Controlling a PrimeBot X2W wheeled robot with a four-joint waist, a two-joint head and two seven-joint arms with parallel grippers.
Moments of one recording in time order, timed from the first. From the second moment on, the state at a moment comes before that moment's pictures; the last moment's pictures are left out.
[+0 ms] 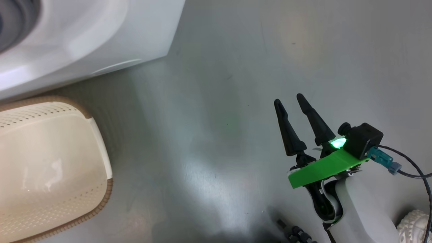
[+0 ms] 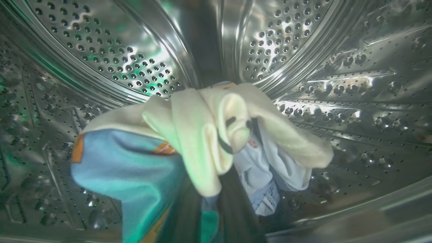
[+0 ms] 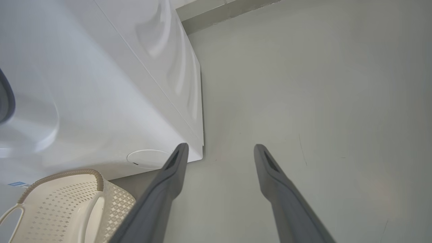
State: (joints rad) left arm -1.12 0.39 0.11 0.56 -0.22 -0.08 0.08; right arm -0.40 -0.06 0.21 0.24 0.44 0.13 -0.25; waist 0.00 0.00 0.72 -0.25
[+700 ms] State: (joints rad) left arm -1.24 0.45 0.04 0.68 -0.19 -0.10 0.05; right arm -0.43 -0.05 0.22 0.24 0.46 0.13 -0.25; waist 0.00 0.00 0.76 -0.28
